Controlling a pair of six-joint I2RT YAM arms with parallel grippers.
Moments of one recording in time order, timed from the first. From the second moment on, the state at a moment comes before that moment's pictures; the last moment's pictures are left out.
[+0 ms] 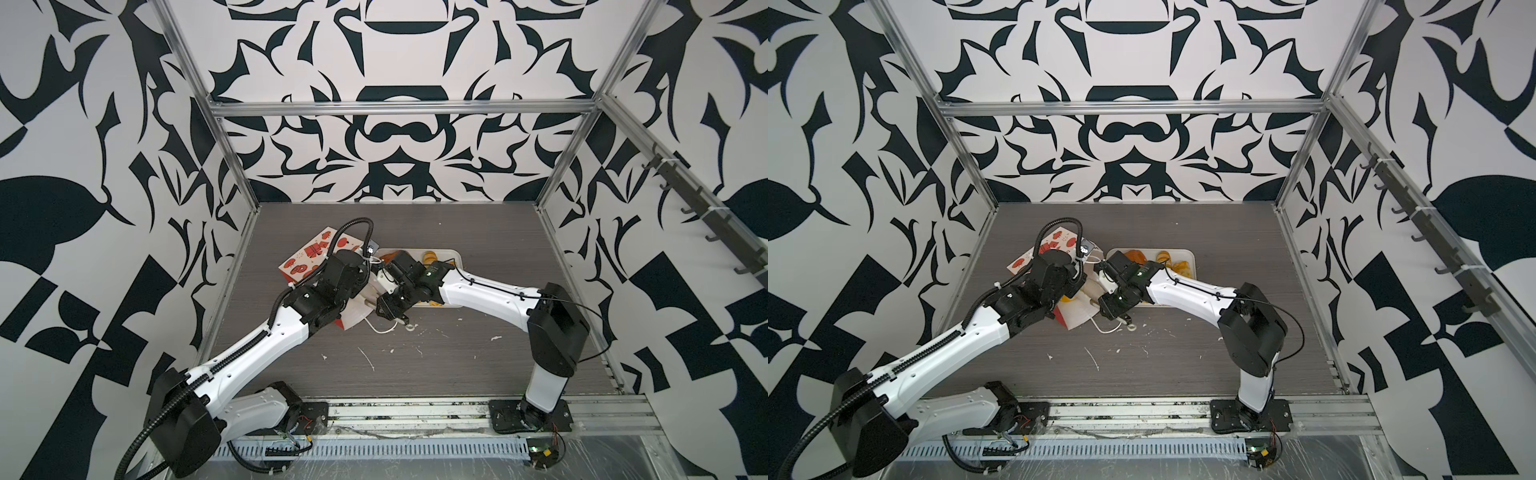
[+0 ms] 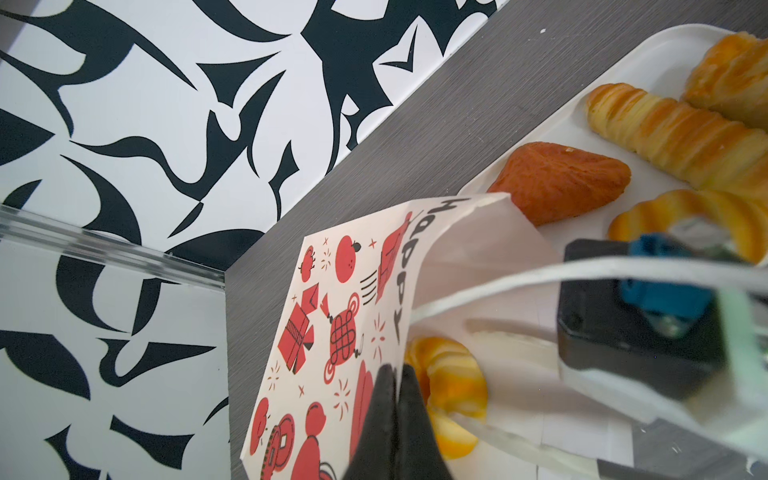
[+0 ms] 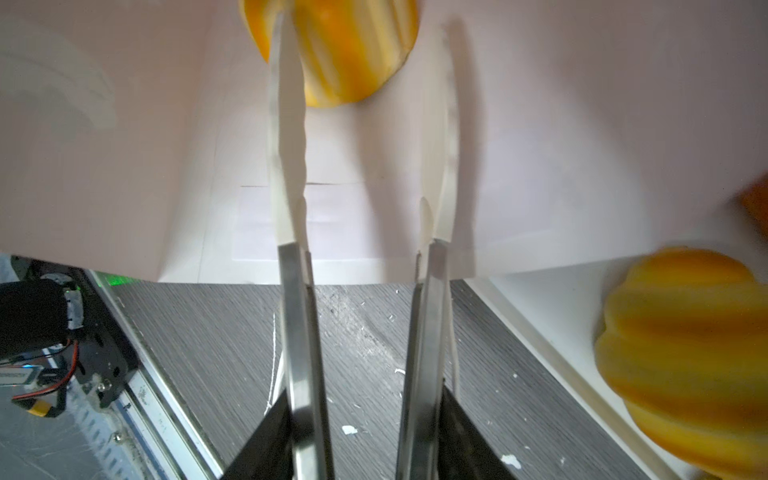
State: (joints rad) left arm -0.71 1.15 0.91 -0.33 -0.47 0.32; right arm 0.89 1.80 1.35 -0.62 -0.23 0.24
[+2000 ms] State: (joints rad) left arm -0.71 1.20 0.91 -0.31 -0.42 0.32; right arm 0.89 1.89 1.38 -0.52 -0.21 0.06
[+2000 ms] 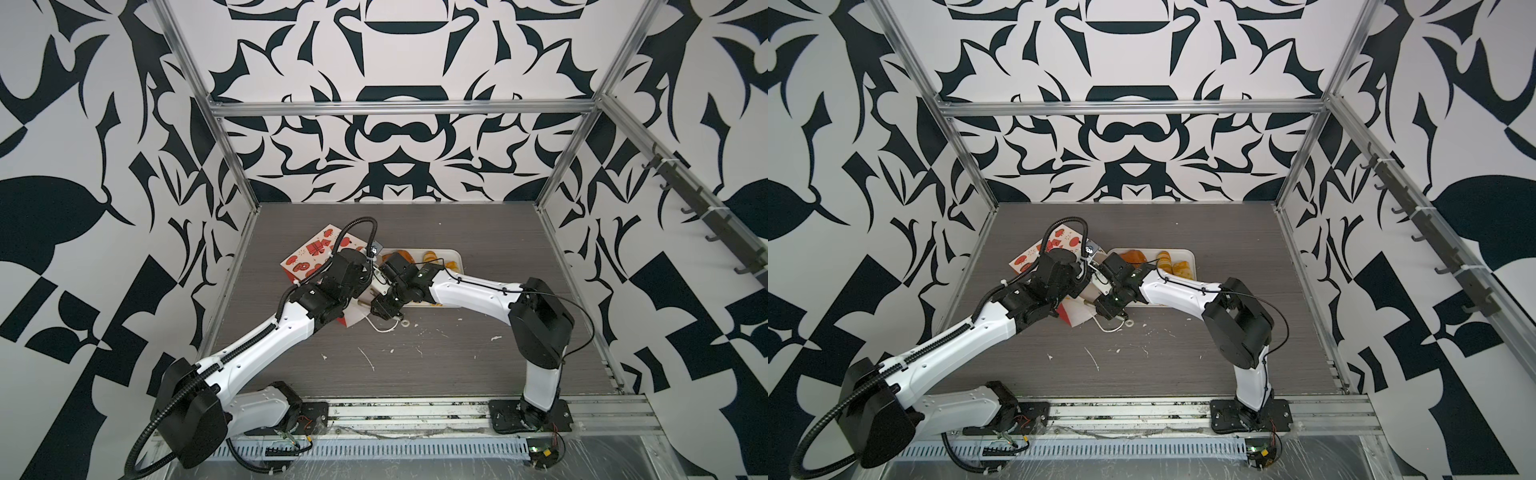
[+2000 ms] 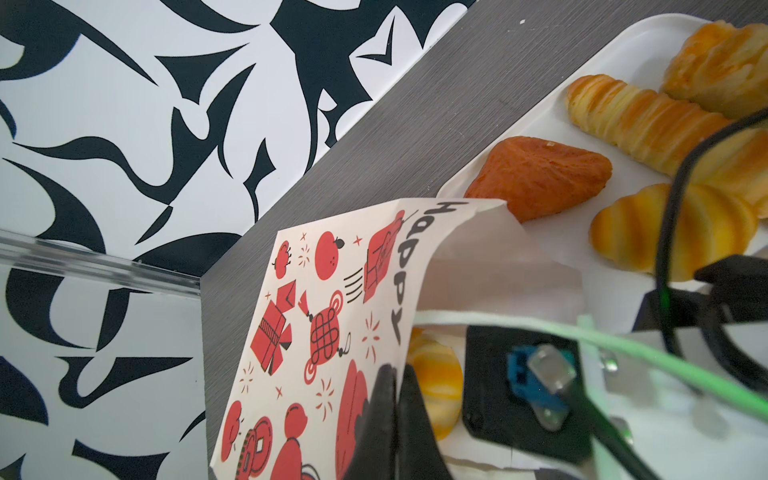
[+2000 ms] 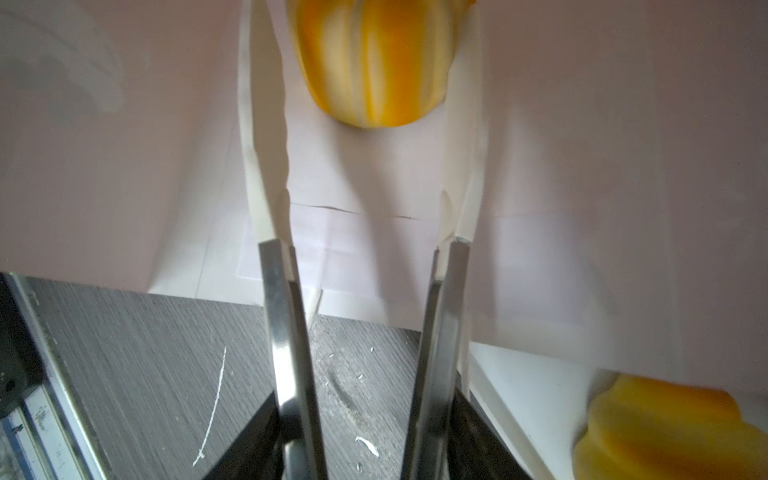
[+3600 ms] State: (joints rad) left arm -0.71 1.20 0.91 -0.31 -0.40 0.31; right arm 0.88 1.94 1.45 -0.56 -0.12 -0.04
